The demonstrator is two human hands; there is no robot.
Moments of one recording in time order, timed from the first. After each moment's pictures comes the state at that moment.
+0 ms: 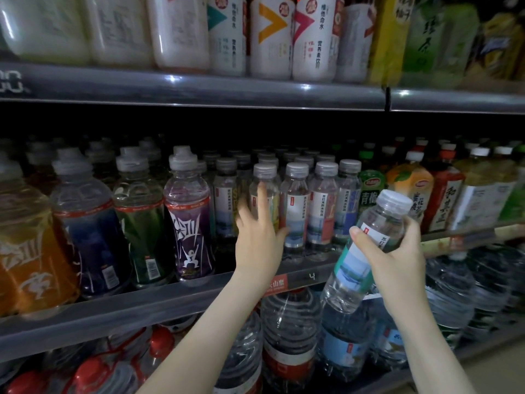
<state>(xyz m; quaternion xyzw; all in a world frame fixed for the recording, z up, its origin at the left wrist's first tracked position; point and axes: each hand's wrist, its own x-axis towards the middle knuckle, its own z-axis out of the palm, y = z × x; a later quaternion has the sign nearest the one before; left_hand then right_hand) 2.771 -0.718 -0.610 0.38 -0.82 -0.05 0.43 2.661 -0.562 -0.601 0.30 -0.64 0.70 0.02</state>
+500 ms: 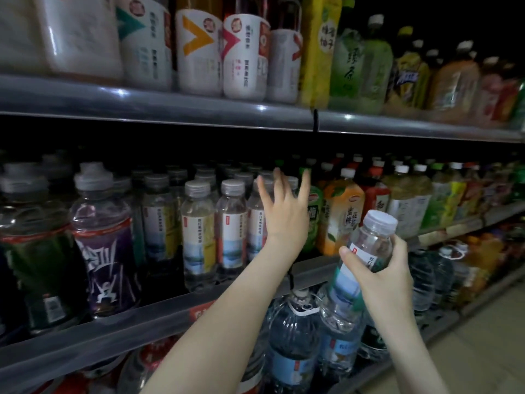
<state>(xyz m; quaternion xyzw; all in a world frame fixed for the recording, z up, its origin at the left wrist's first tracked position) 2.612 -0.680 -0.564 0.31 -0.84 0.17 0.41 2.607 -0.509 -0.597 0.26 -0.68 0.68 0.09</state>
